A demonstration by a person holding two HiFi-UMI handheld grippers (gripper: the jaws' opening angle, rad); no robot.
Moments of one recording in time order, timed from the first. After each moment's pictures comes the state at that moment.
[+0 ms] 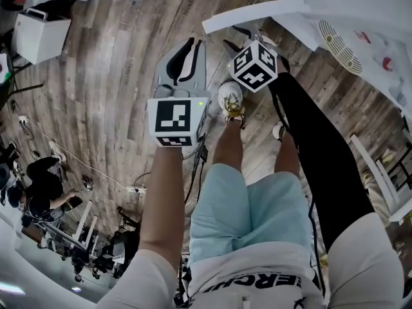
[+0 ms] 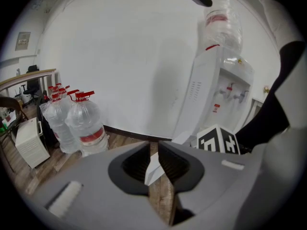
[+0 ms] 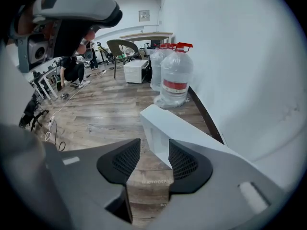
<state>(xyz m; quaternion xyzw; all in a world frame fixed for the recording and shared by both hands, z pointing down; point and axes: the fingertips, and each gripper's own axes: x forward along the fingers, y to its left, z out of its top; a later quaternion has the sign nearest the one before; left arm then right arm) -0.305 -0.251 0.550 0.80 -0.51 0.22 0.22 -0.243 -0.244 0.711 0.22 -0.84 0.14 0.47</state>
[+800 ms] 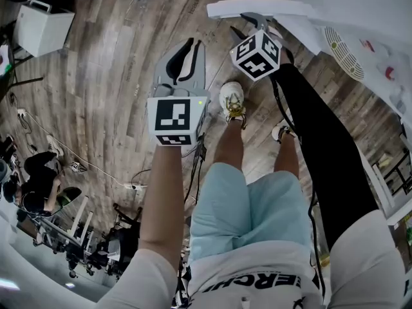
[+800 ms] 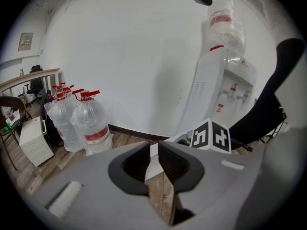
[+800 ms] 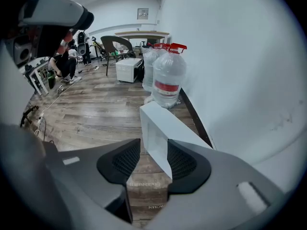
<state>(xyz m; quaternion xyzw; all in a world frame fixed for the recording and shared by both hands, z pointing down) -0.325 -0.252 0.546 0.80 -0.51 0.22 0.22 -0.246 -0.287 0.708 0.27 -0.83 0.11 0.48</state>
